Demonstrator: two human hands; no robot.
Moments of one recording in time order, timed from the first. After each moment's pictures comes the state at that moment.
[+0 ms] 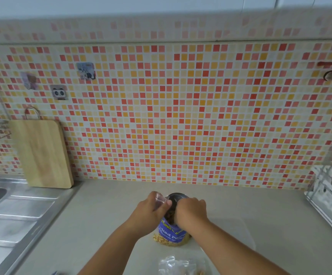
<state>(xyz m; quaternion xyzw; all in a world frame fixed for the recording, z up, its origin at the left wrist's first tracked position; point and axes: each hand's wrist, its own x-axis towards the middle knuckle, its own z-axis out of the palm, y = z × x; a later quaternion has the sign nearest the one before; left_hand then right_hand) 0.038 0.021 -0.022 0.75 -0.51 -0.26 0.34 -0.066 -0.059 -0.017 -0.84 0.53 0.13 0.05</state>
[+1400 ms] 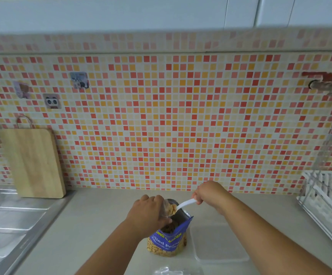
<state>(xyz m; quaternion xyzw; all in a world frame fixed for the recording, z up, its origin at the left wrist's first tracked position) 0.035 -0.004 -0.010 0.75 -0.65 0.01 0.06 -0.102 -0.137 0.042 -0.82 0.49 0.28 0.08</state>
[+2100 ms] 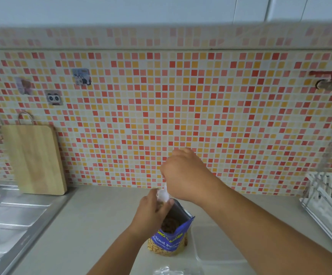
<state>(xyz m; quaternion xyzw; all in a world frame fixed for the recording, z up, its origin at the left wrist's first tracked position) 0.028 -0.003 -0.023 0.72 -0.51 -0.20 0.42 -0.090 -0.036 0.139 -0.95 0.27 -0.05 -0.14</state>
